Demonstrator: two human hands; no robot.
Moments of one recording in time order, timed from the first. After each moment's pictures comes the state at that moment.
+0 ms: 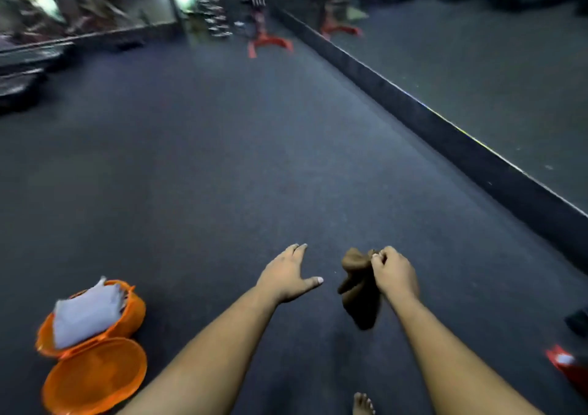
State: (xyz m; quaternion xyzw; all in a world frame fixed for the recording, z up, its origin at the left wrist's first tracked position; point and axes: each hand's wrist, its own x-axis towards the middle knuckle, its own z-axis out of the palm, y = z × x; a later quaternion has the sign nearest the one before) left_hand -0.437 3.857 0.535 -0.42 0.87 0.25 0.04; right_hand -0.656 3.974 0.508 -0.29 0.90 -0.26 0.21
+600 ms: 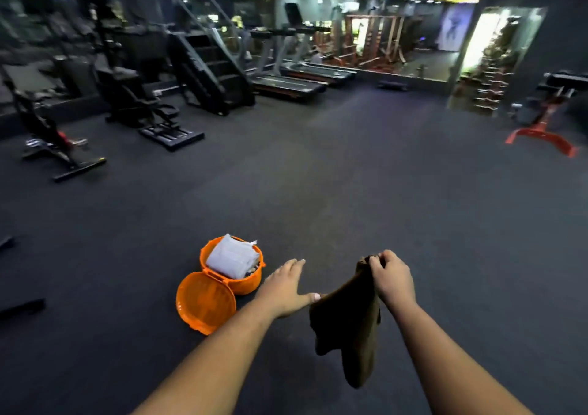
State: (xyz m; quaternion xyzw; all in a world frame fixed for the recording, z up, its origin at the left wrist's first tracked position) left_hand -0.212 3.727 0.568 -0.75 0.62 0.21 -0.11; right_hand -0.439 3.627 0.602 -0.64 0.65 -0.26 0.32
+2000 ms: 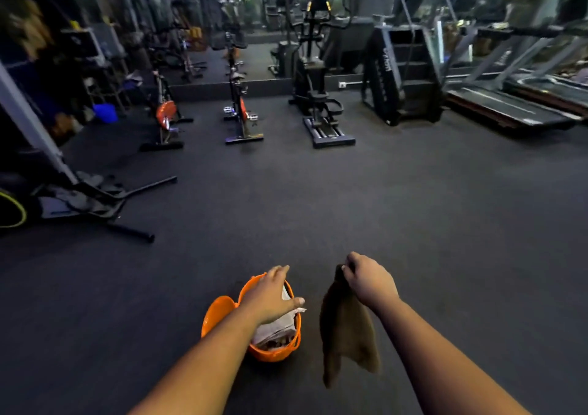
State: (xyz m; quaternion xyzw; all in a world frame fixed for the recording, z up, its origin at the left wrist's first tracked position) left_hand 0.035 3.282 0.550 -0.93 0.24 0.20 -0.18; right_hand -0.051 3.047 0.592 -0.96 0.18 -0.02 0.21
